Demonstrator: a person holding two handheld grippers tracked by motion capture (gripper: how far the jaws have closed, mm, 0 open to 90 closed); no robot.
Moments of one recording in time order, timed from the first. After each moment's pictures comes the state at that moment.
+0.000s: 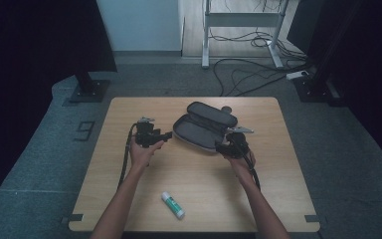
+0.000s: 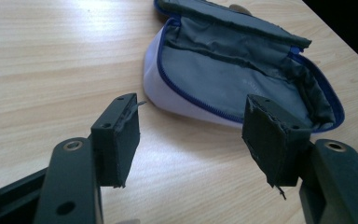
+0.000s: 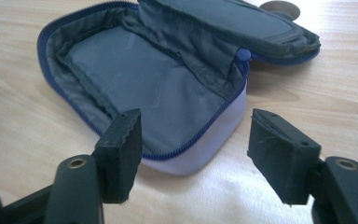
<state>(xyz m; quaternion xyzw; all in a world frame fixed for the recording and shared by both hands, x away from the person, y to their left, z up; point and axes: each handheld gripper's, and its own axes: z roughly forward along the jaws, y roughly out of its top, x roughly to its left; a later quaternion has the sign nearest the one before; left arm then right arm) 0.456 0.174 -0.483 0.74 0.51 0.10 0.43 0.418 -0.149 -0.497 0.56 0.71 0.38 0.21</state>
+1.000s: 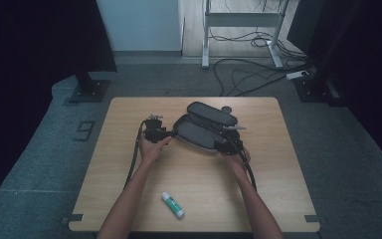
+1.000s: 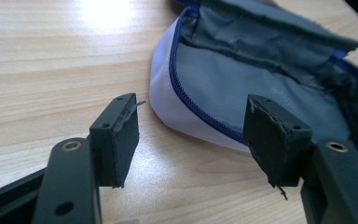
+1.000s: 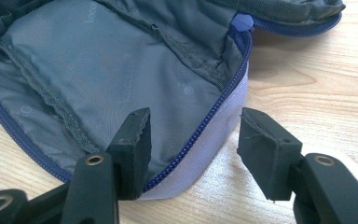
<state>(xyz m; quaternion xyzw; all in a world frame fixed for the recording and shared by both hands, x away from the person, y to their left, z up) 0.491 0.152 -0.513 0.73 0.54 0.10 0.41 0.449 -0.139 -0.527 0.59 0.71 0.33 0.19</state>
